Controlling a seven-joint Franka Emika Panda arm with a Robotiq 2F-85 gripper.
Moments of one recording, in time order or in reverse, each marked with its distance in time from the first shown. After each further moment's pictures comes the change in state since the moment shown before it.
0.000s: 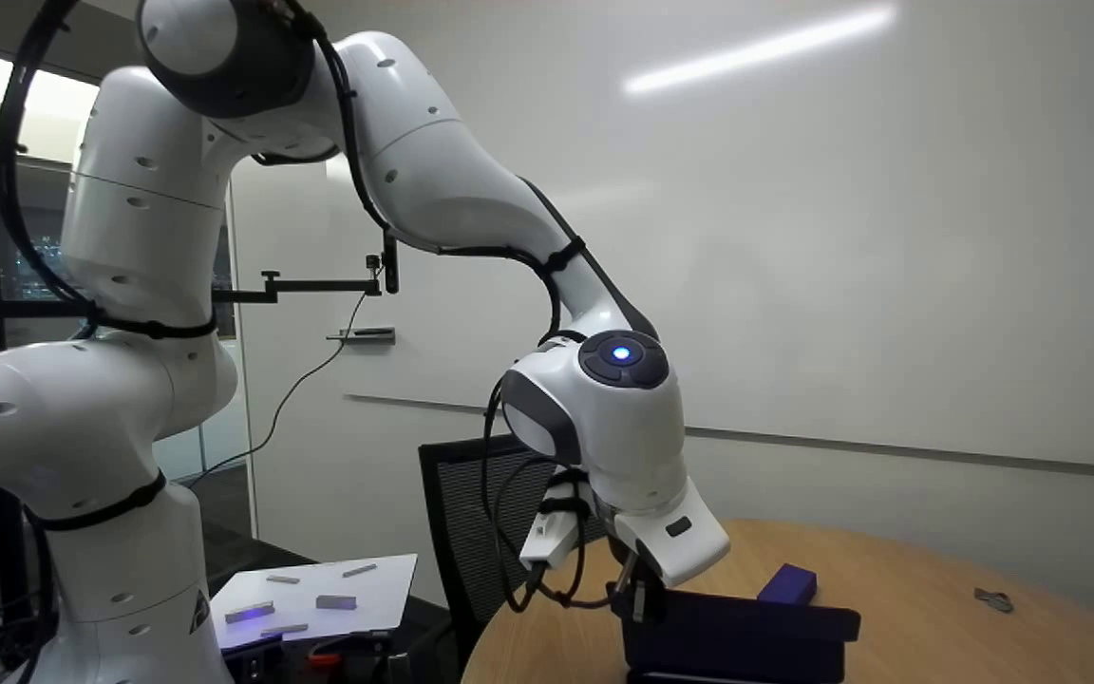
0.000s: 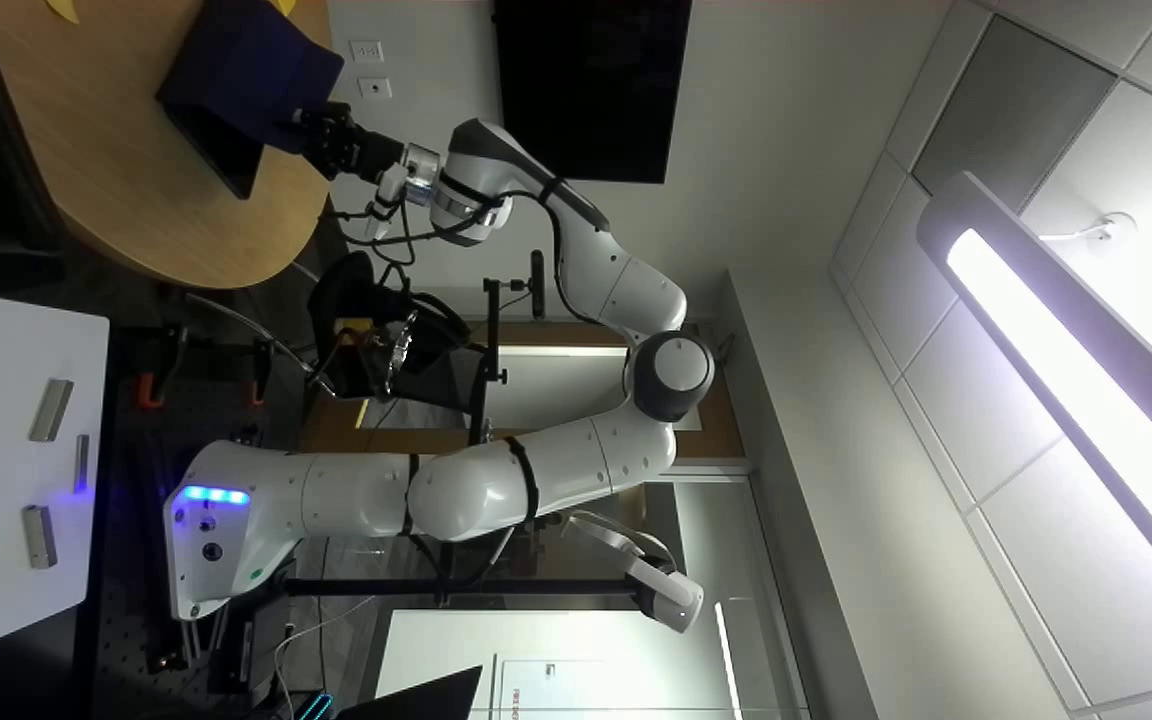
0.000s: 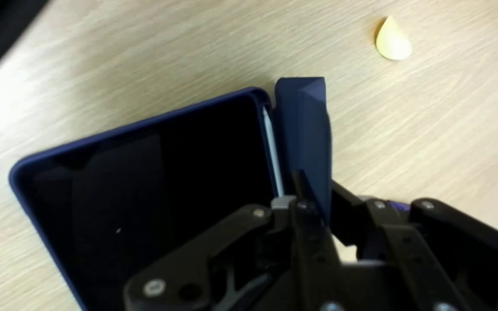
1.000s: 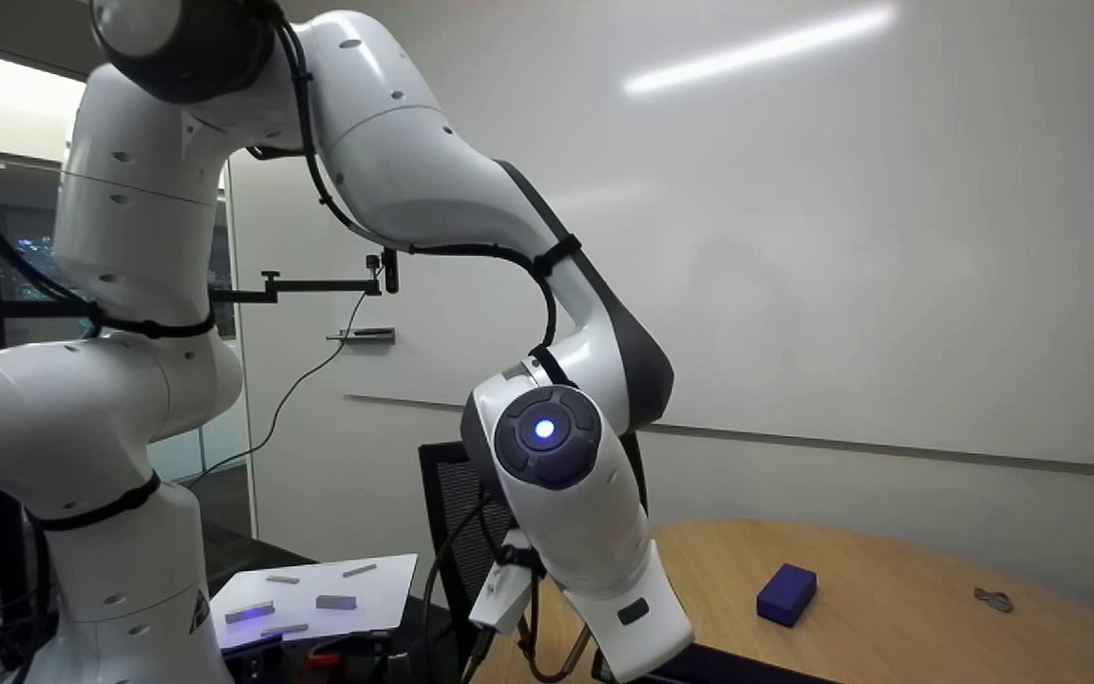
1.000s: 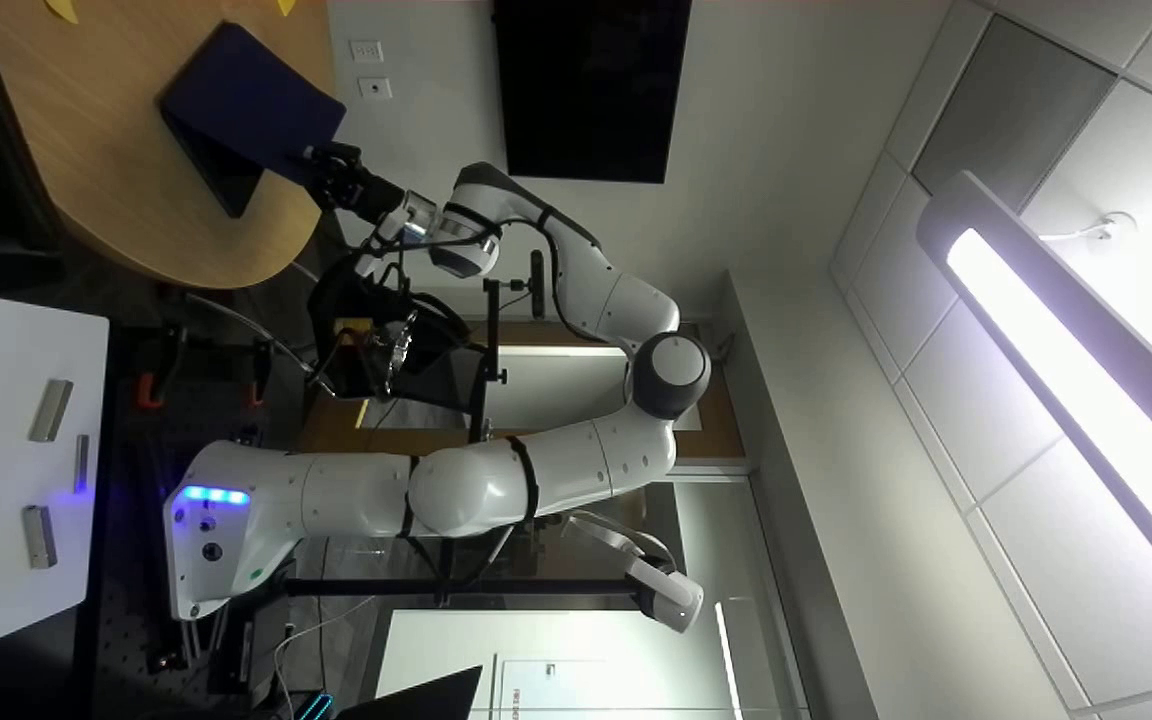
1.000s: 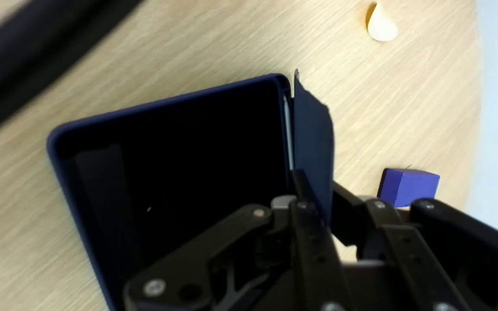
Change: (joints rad) arm -0.088 -0.018 -0.068 -0.073 0.291 -0.117 -0.296
